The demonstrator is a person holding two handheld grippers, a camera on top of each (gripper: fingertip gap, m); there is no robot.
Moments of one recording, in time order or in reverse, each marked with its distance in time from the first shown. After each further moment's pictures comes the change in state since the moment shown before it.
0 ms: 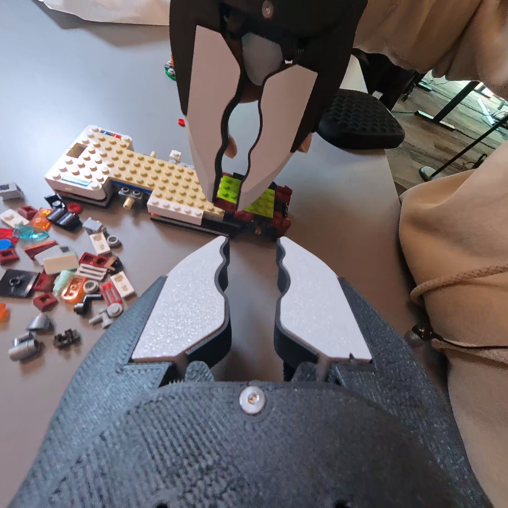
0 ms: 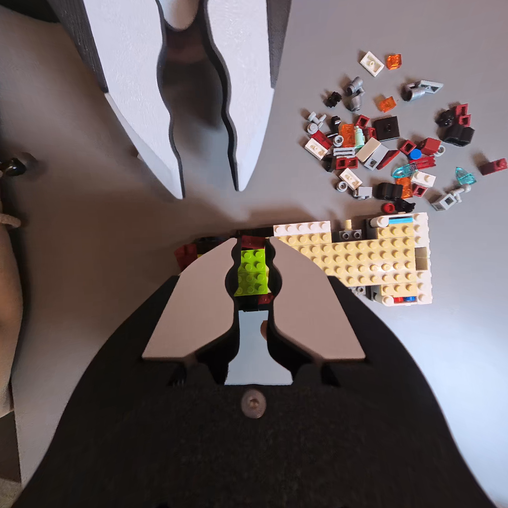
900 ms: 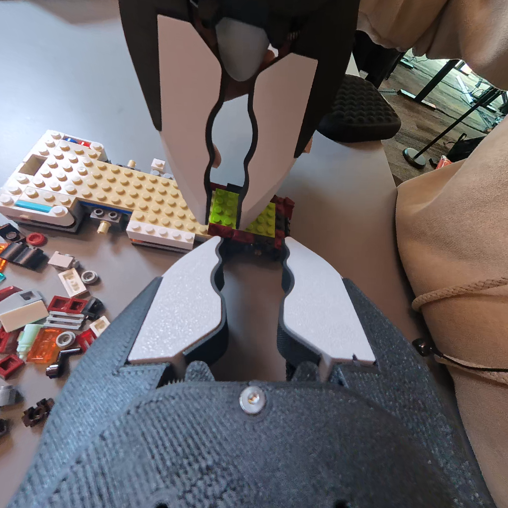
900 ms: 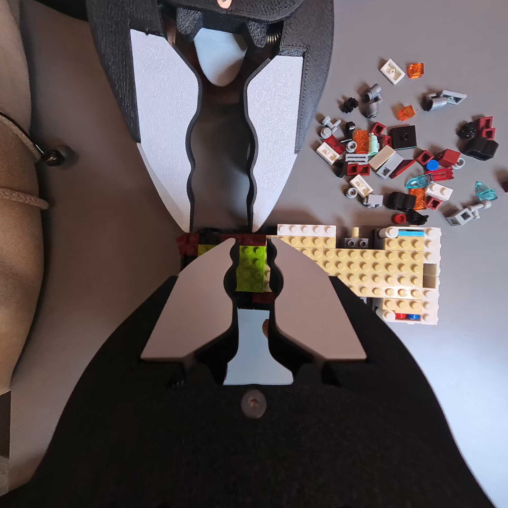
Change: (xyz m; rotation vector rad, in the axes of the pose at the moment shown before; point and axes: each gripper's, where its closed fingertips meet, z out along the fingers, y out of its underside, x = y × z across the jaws) left arm 0.000 -0.002 0.027 -0.063 0.074 0.012; right arm -0.002 0.001 0.001 0.035 -0.094 -0.044
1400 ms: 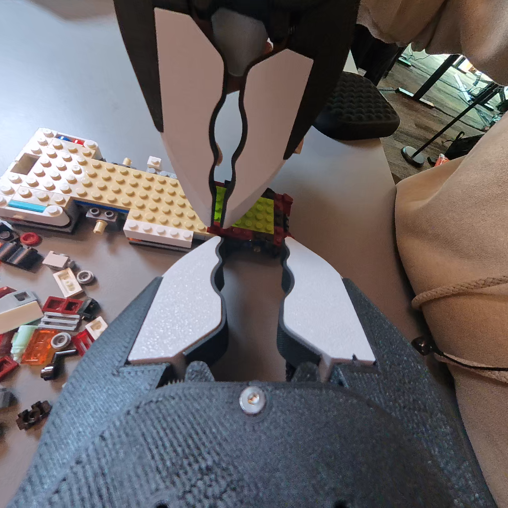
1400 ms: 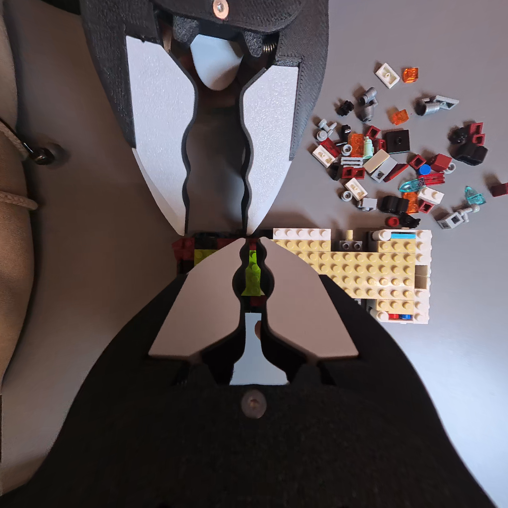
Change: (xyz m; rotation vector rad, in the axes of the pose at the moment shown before) left arm 0.001 0.002 0.001 -0.004 0.007 0.002; right arm 0.002 -0.002 0.001 -0.021 0.027 -0.019
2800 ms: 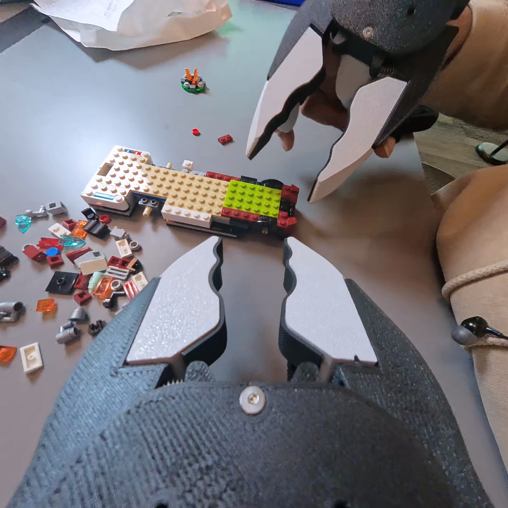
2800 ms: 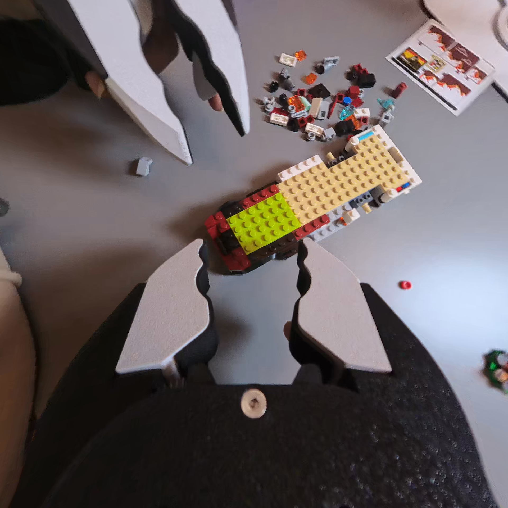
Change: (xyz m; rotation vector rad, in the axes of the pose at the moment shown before) left arm 0.003 -0.001 -0.034 0.048 -0.203 0.094; right arm -0.034 0.025 -0.025 0.231 0.429 0.346
